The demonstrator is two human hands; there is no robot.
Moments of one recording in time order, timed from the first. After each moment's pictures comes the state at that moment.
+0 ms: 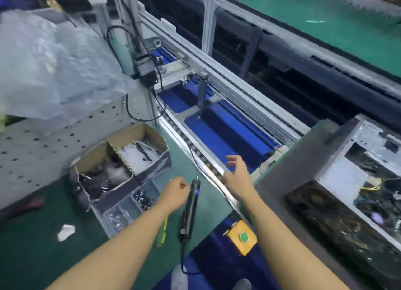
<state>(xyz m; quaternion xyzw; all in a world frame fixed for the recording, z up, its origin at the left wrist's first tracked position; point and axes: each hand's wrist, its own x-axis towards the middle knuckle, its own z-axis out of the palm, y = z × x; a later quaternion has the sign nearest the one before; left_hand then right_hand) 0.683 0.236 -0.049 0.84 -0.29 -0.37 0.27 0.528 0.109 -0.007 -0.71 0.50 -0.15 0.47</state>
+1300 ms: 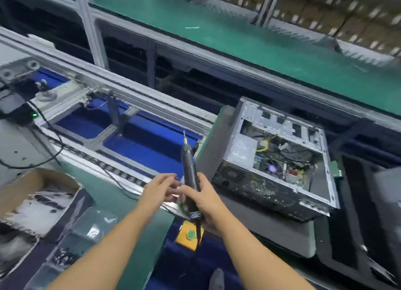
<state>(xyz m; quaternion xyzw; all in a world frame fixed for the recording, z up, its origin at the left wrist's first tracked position) 0.587 0.152 0.007 0.61 -0.33 -0.58 0.43 0.426 0.143 0.014 -0.48 0.50 -0.29 0.65</state>
